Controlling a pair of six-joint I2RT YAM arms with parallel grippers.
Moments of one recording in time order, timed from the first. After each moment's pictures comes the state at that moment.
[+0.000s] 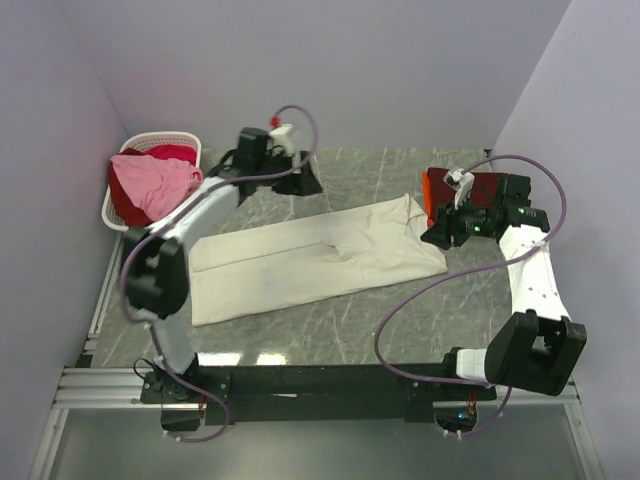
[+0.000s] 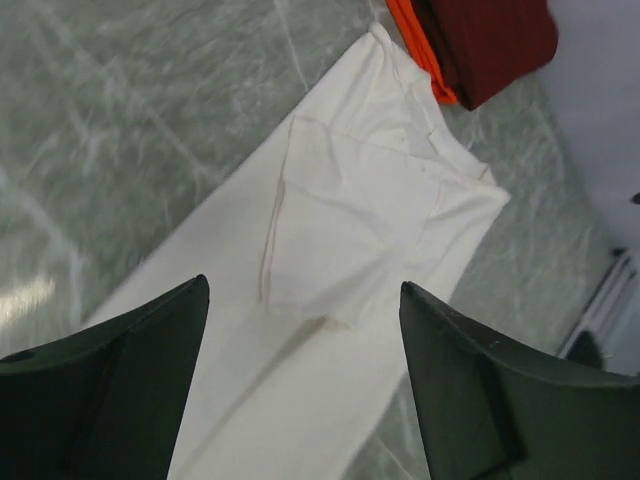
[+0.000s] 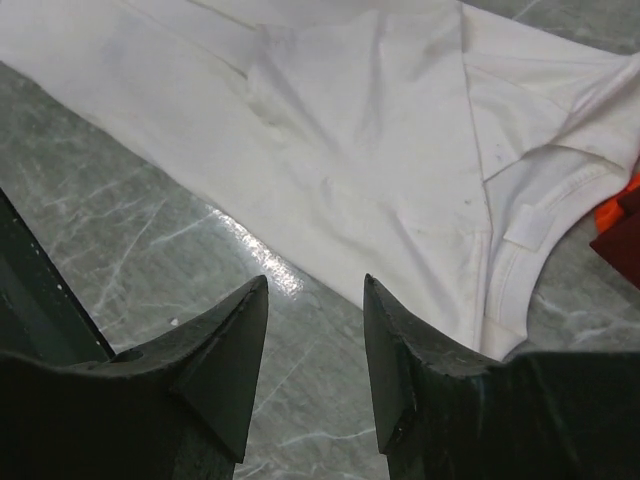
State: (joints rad) left arm -0.36 1.73 1.44 -0.24 0.48 -0.38; right arm -0.23 1.31 1.14 -0.86 -0.88 -0.61
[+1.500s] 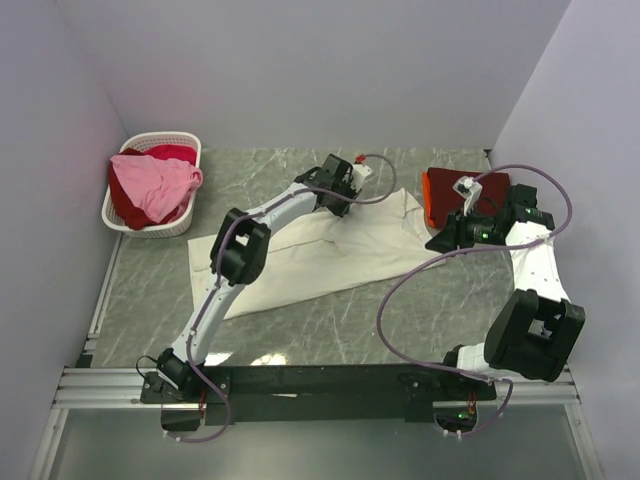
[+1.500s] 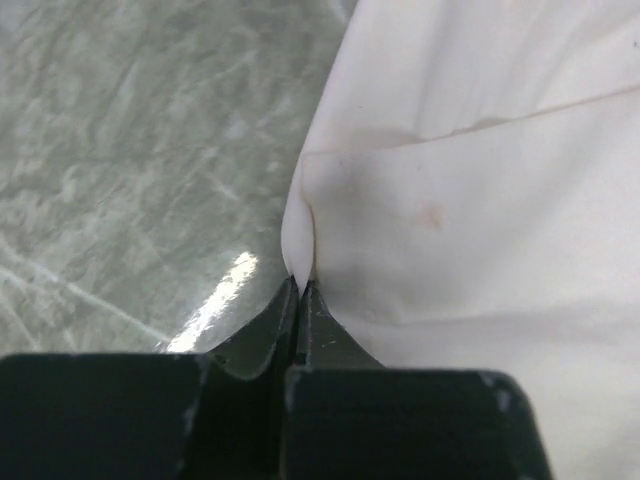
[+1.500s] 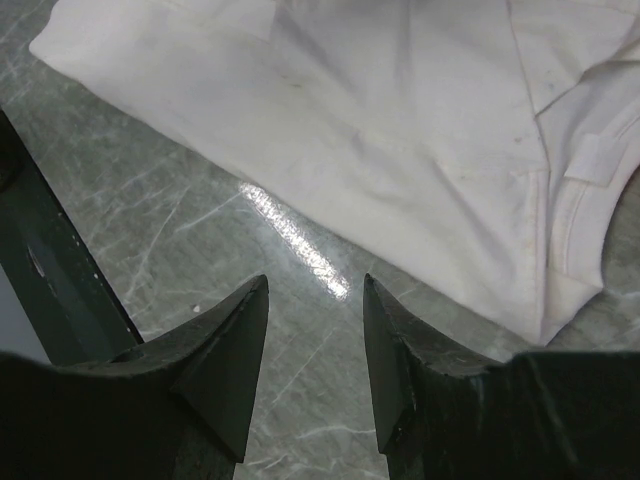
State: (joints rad) left arm -0.63 2.55 2.21 -0.47 0.17 0.18; right arm -0.34 1.38 1.10 -0.94 -1.01 -0.71
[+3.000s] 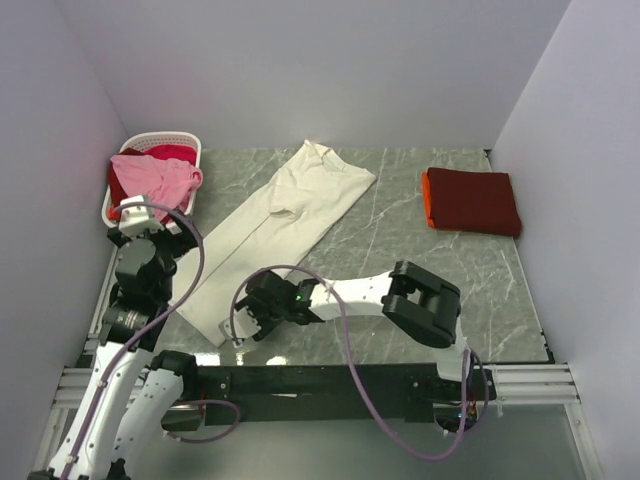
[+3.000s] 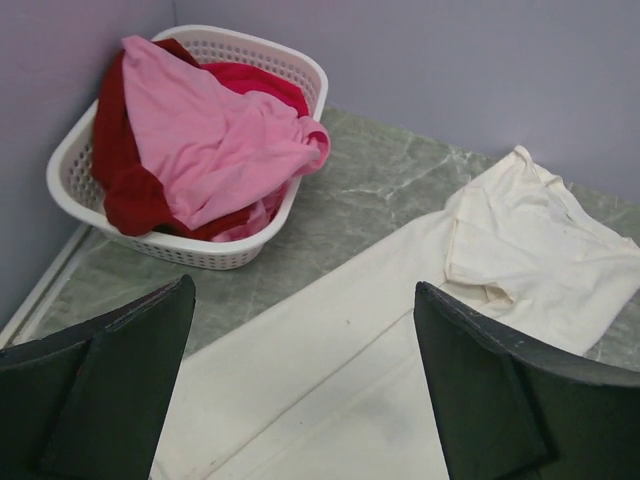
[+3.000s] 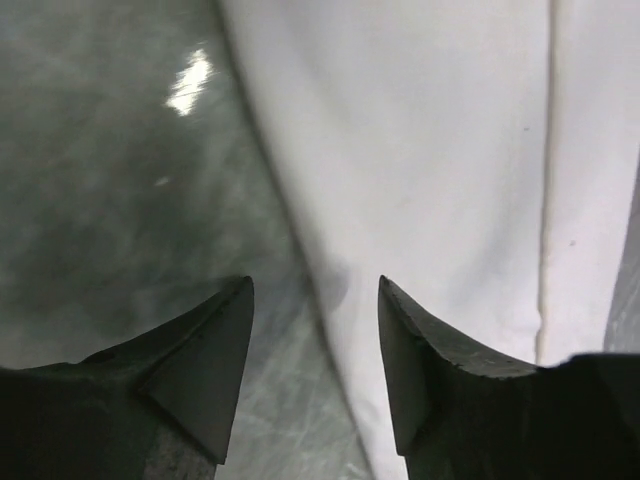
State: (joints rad) left arm -0.19 0.59 0.71 -0.23 -0.40 -0.25; right arm 1.21 1.96 1.22 -0.11 -0.10 -1.07
